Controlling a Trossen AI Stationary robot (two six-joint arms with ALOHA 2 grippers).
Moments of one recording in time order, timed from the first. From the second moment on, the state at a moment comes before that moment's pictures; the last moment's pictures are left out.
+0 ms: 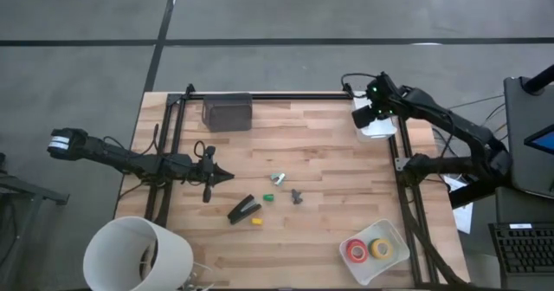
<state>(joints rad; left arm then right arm) -0.10 0.75 0.01 0.47 -0.11 -0.11 -0.83 1.12 0.89 -0.86 0.15 0.30</state>
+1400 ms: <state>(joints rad) -0.10 0.75 0.01 0.47 -0.11 -0.11 -0.07 1.37 0.87 -0.51 -0.19 0.73</state>
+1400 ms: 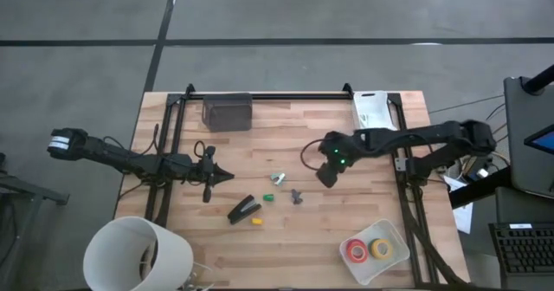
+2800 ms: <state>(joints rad) -0.10 0.75 0.01 0.47 -0.11 -0.11 -0.04 1.72 0.86 -0.06 -0.46 0.93</state>
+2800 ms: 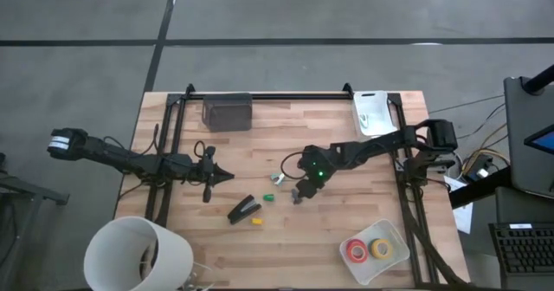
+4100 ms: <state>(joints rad) -0.10 0.75 0.01 0.47 -0.11 -0.11 -0.02 1.75 0.86 -0.02 -0.44 0.97</state>
